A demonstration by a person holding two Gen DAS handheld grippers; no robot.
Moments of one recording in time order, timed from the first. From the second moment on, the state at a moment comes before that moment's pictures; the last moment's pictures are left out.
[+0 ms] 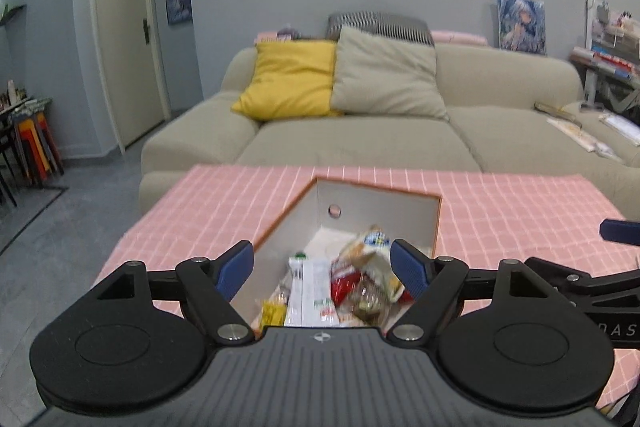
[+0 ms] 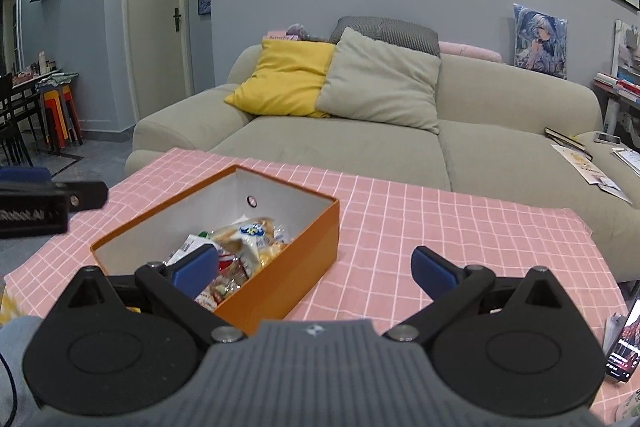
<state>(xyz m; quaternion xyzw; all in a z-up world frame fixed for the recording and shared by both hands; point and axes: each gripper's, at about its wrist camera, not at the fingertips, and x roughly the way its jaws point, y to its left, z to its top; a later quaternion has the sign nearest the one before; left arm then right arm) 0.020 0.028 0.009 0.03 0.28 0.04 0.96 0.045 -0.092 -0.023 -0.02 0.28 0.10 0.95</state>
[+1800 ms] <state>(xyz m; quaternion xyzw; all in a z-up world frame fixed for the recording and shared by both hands) 0.021 0.031 -0.008 0.02 0.34 0.07 0.94 0.047 -0.078 -0.044 -0.06 0.31 0.11 0.94</state>
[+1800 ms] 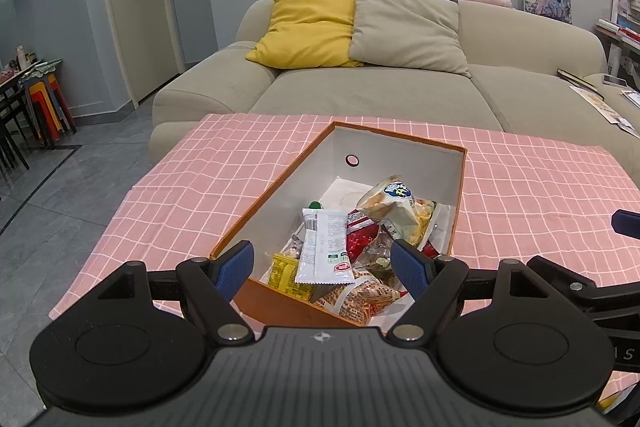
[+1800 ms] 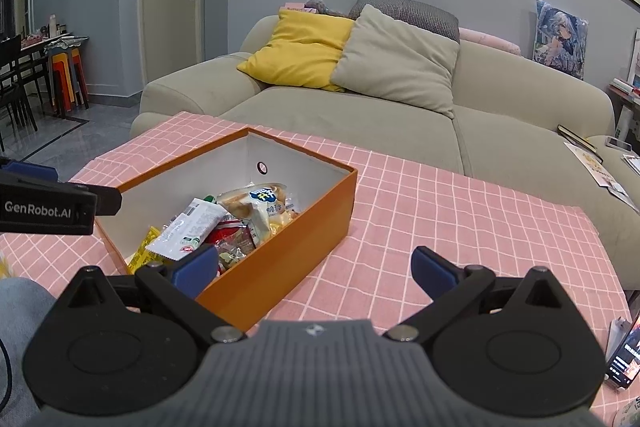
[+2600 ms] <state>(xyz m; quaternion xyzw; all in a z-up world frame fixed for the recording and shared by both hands) 0.021 0.029 -0.004 0.02 0.34 0.07 0.94 0.047 -0.079 -0.043 -0.05 0.31 0.11 0.94</state>
